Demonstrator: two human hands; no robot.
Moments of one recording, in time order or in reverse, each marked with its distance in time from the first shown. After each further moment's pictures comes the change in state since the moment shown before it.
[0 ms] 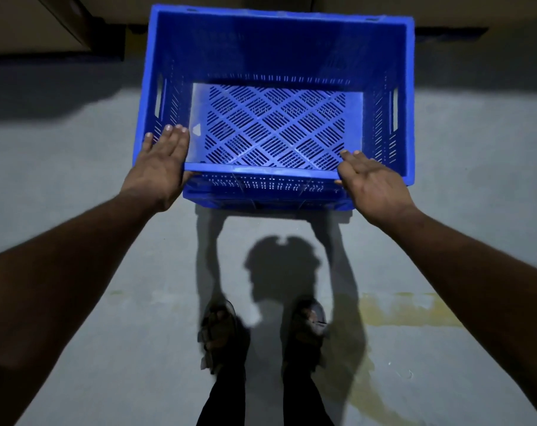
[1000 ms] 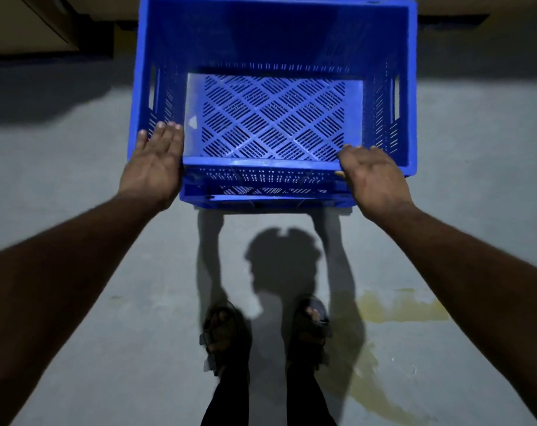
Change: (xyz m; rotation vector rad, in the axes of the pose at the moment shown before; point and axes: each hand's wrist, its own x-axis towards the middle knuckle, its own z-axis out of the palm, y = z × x) left_hand 0.013 0.002 -0.005 0.036 0.042 -0.014; right_hand 0.013 -0.006 -0.007 -0.009 0.108 0.061
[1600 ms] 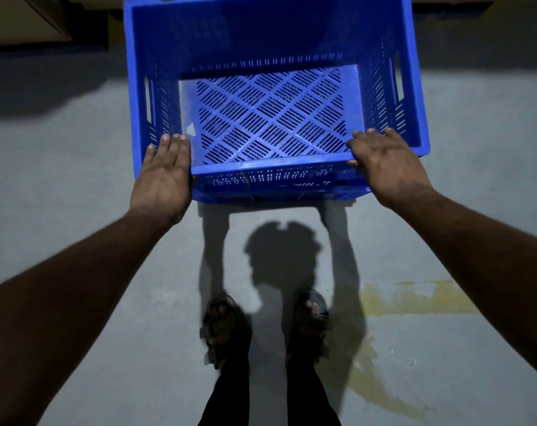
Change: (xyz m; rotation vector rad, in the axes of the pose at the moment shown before) left_hand -0.030 0.033 0.011 -0.059 -0.017 -0.072; right_hand -0.002 0.029 0.002 -0.008 -0.201 0.032
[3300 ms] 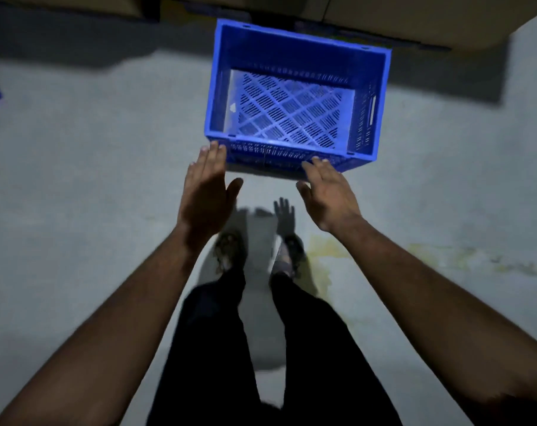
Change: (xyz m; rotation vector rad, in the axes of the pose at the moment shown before) left_hand -0.217 0.029 -0.170 -0.412 0.034 -0.078; right_hand -0.135 -0.184 -0.199 0.274 -0.288 0.135
